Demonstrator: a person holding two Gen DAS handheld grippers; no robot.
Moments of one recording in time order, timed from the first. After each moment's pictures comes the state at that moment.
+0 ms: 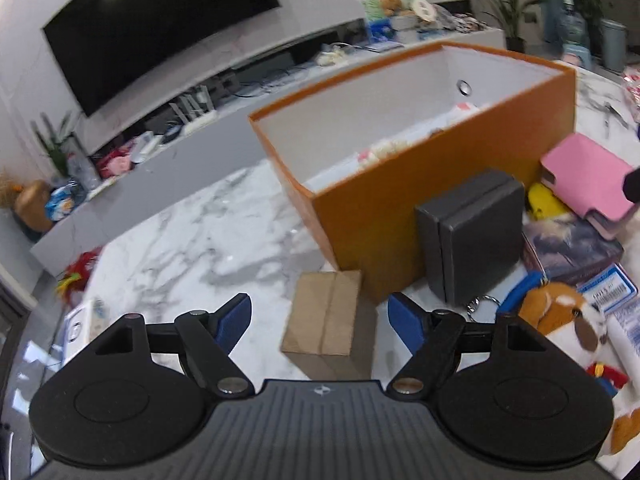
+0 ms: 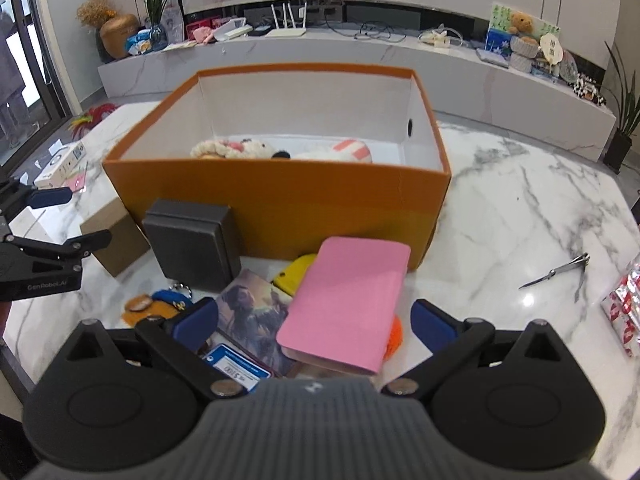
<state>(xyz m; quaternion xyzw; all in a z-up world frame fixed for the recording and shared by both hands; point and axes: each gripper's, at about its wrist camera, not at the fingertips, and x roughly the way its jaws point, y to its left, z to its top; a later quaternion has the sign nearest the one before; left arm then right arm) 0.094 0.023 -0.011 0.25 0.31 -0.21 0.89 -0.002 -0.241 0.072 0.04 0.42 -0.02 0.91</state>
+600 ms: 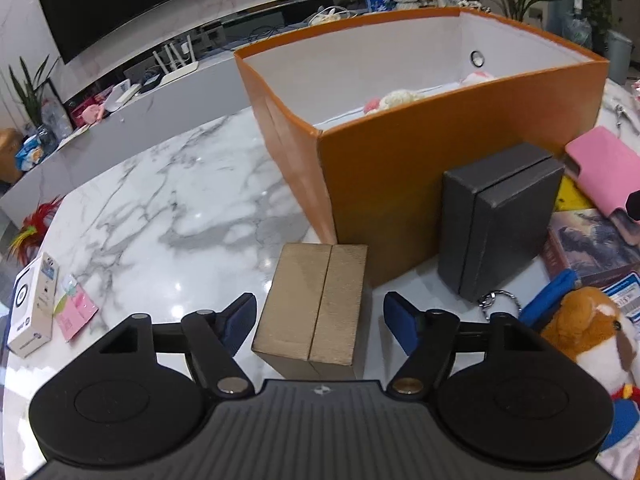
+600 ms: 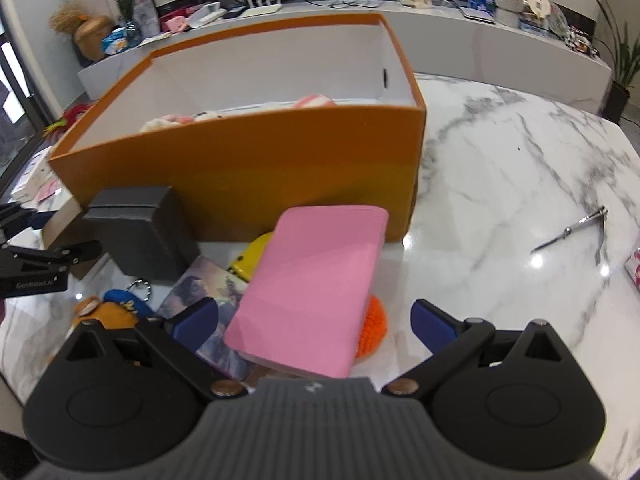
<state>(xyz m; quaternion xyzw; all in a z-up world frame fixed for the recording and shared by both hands) 0.133 0.029 -0.041 0.21 0.38 -0.21 0.87 0.022 -0.264 0.032 0.08 0.45 -0.05 0.89</state>
